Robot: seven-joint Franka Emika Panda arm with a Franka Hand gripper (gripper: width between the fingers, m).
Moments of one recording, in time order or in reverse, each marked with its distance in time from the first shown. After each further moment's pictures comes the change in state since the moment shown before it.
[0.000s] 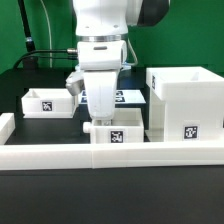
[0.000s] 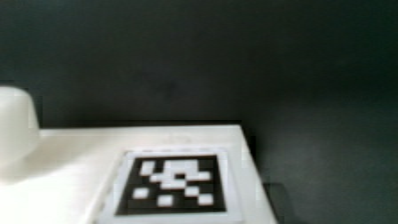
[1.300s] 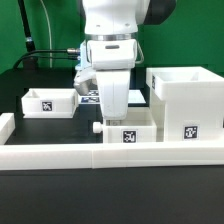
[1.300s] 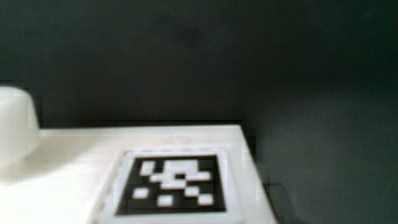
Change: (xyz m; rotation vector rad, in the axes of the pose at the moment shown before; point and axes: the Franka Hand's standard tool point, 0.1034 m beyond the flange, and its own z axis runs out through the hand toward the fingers) arm 0.017 0.009 -0.005 0.006 -0.008 -0.065
